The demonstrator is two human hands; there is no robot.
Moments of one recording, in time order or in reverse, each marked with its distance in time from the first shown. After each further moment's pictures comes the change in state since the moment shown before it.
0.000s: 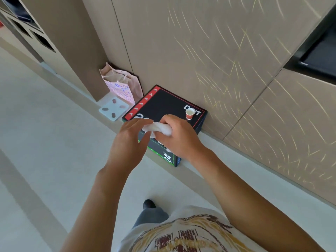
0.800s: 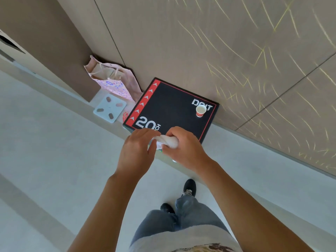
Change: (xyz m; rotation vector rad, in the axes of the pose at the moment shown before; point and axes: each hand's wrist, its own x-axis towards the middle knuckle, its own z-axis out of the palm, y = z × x) left_hand 0.162 -0.148 0.054 0.037 -0.155 0.170; right_hand 0.150 0.079 0.094 0.020 -0.012 0.257
